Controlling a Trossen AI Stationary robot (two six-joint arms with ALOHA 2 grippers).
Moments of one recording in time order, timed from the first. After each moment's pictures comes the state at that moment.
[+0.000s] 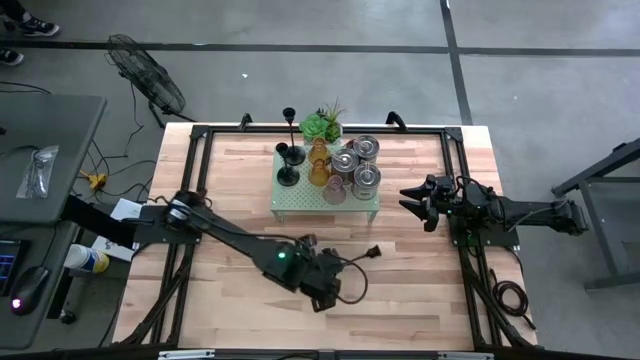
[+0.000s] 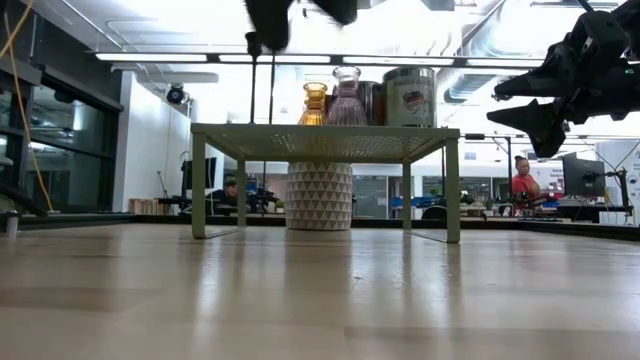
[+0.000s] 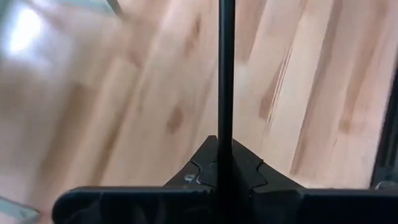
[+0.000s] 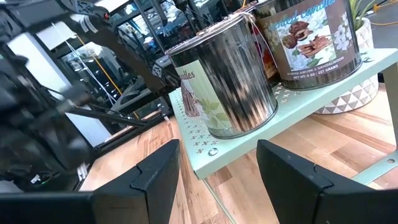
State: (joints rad) left arm -0.46 2.04 1.95 -1.03 -0.37 -0.70; right arm -0.07 0.09 0.01 0.06 0.13 0.49
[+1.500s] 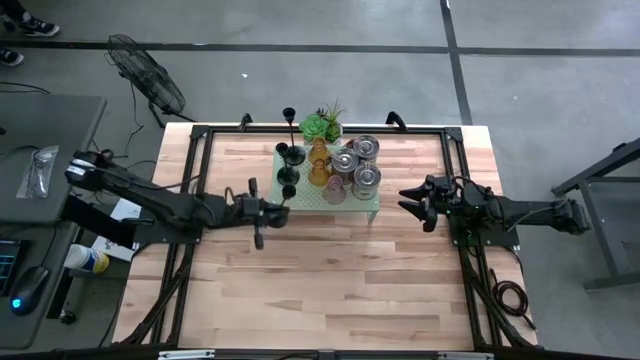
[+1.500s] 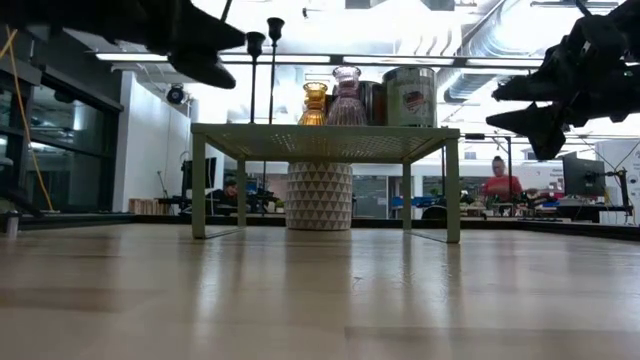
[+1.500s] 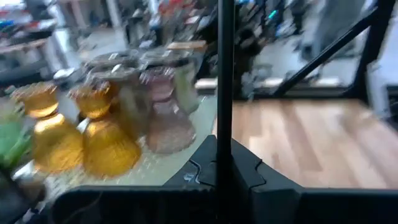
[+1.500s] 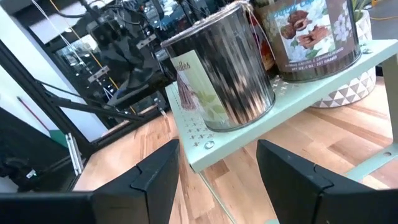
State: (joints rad) left arm -0.29 1.01 0.44 0.51 -0.48 0.03; right arm -0.07 0.11 0.01 0.06 0.13 0.49
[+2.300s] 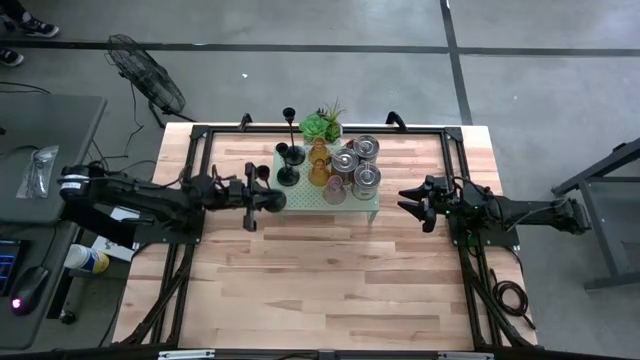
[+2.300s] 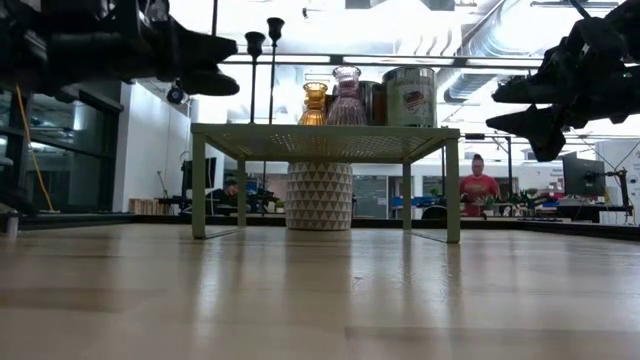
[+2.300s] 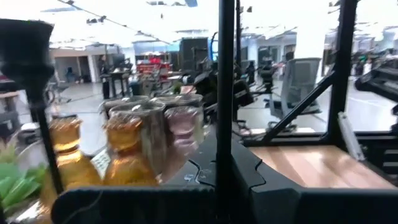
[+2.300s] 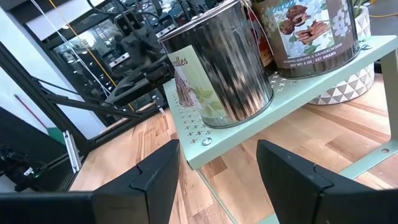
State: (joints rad) left arm 0.07 1.01 0.20 1.04 0.02 0.05; right arm -0.07 0.13 0.01 0.06 0.13 0.49
